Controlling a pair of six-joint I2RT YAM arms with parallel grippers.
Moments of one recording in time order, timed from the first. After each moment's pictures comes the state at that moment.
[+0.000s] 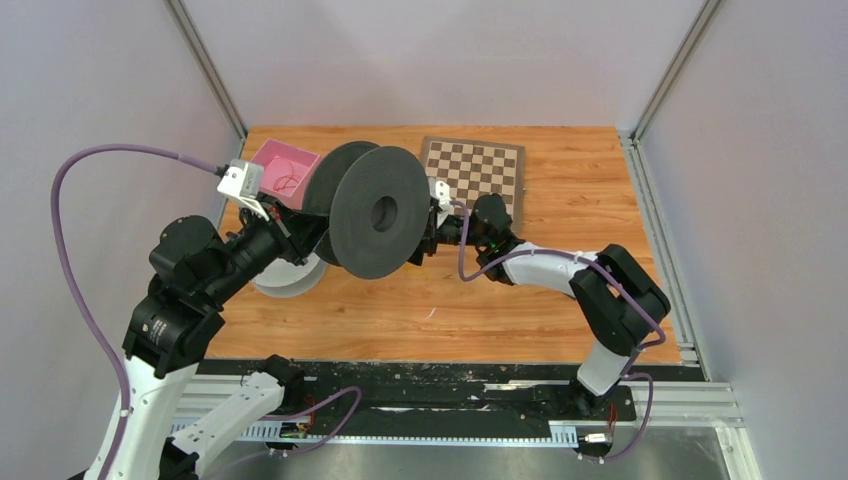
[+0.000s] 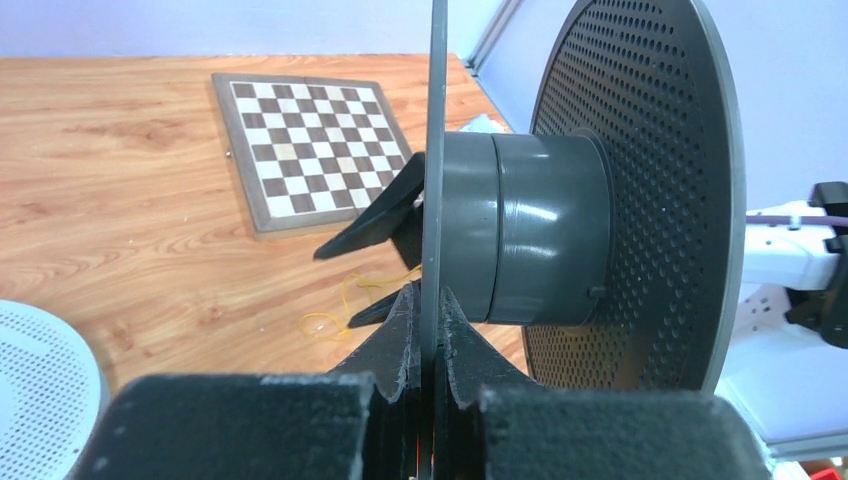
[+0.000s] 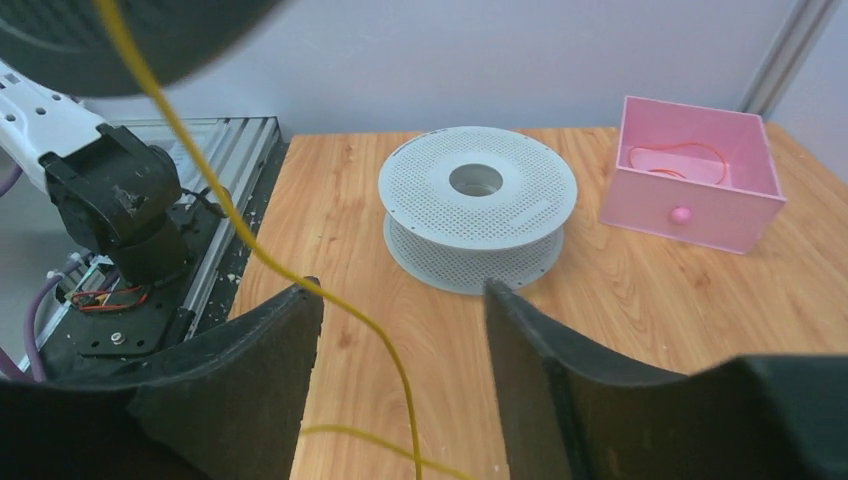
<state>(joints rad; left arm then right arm) -0.48 0.71 1.32 -0.68 0.17 -0.42 0.70 1.69 0.91 0.94 -0.82 0.12</state>
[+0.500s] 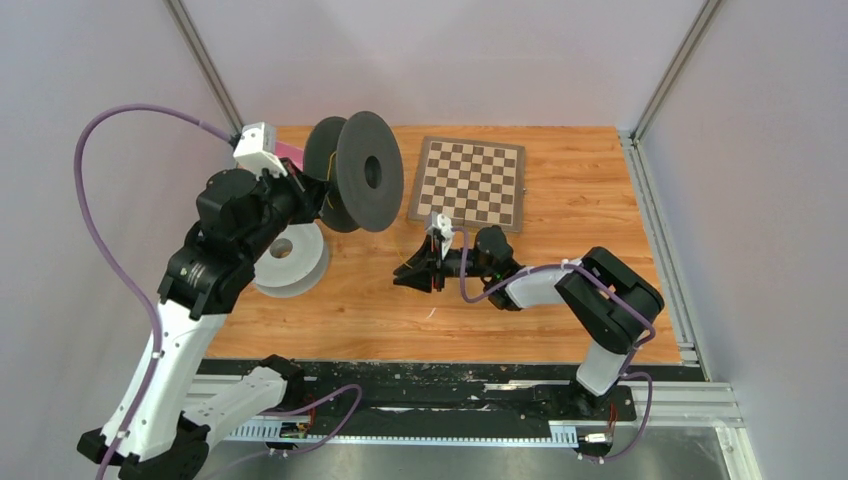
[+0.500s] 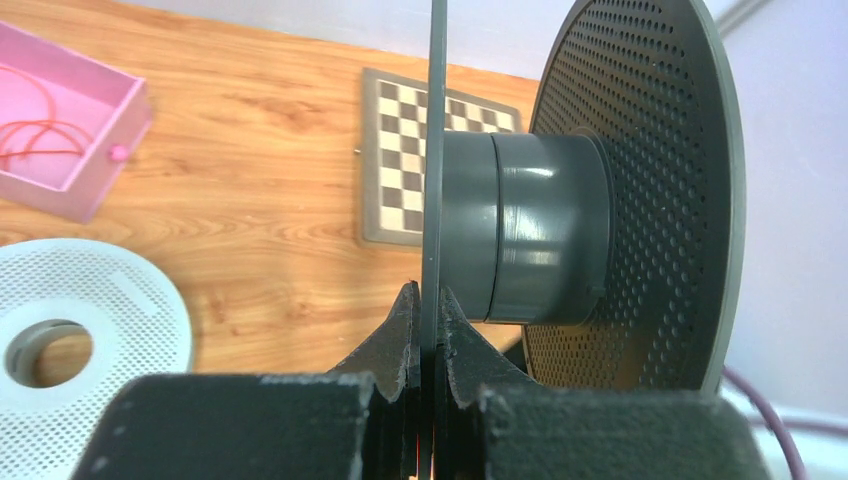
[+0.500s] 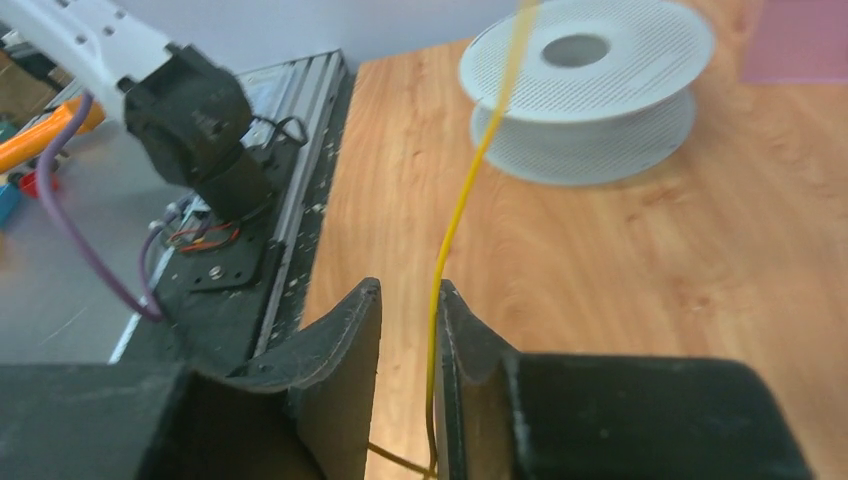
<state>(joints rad) -0.45 0.88 1.36 -0.67 -0.09 -0.48 0.73 1.76 0.71 1.13 -0.83 0.27</state>
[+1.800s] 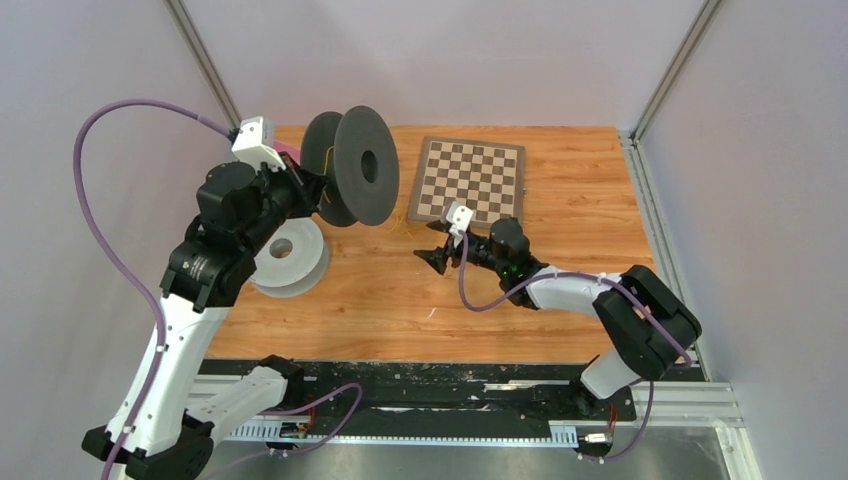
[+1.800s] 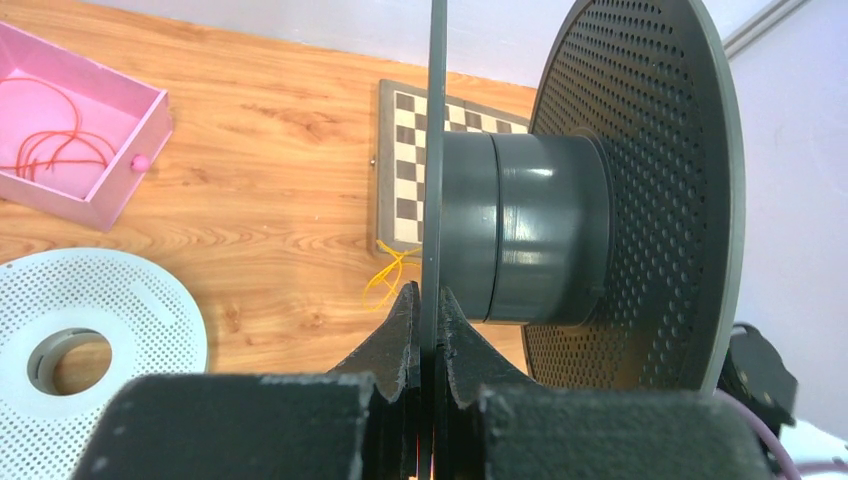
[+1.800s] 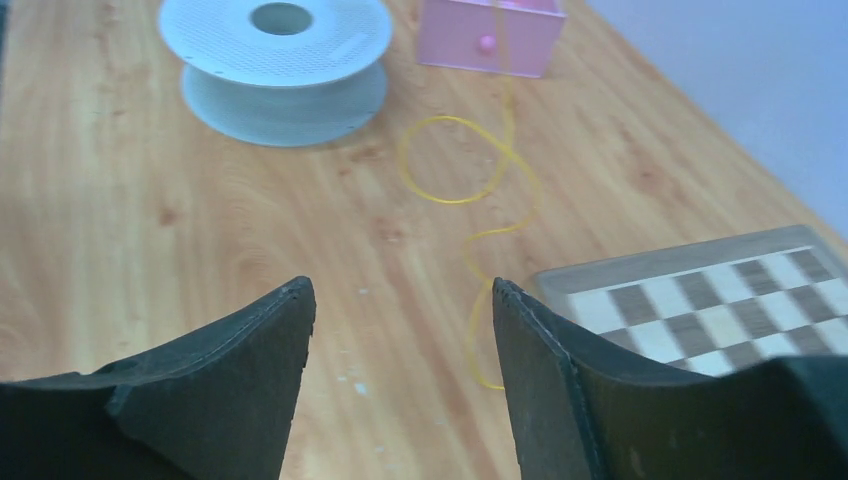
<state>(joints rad) -0.40 0.94 1.38 -0.64 -0.10 -0.46 0.72 1.54 0.64 0.84 -0.43 -0.15</state>
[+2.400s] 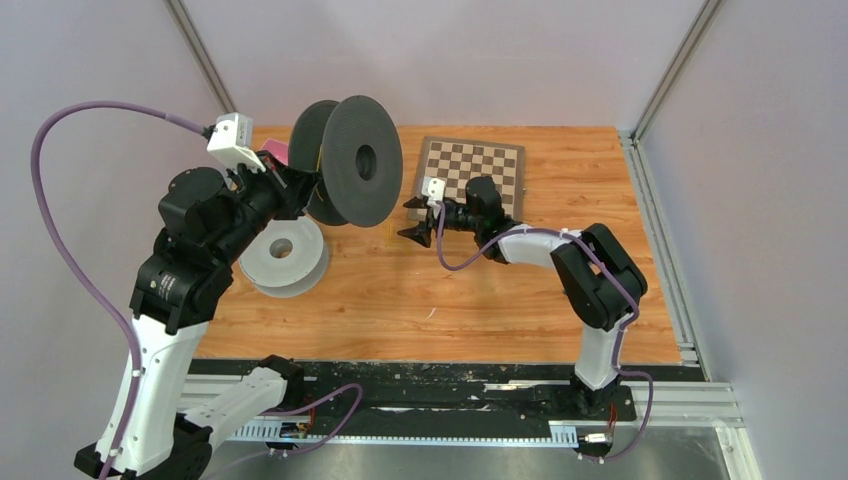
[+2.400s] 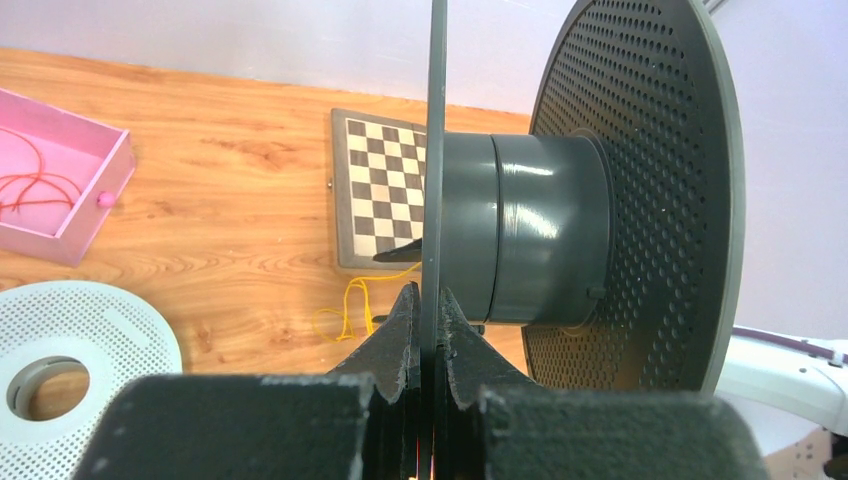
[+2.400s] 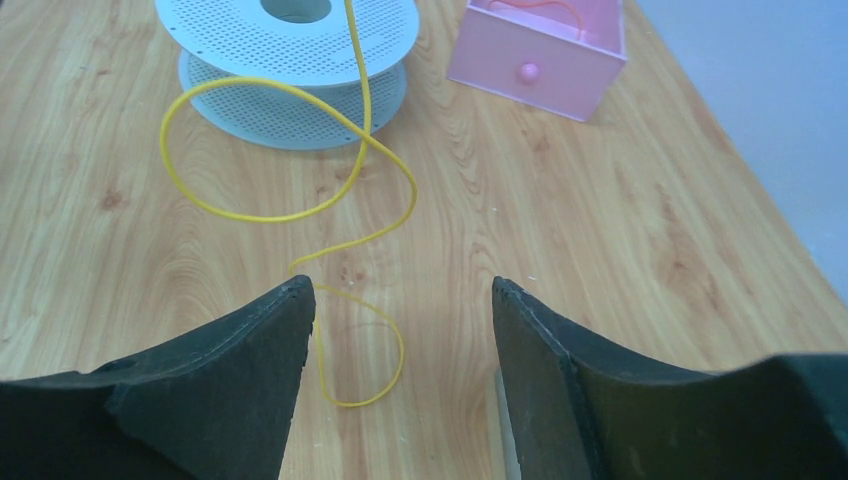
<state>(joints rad) -0.40 0.90 1.51 -0.72 -0.02 -0.46 0.60 1.87 1.05 0.67 -0.74 -0.34</state>
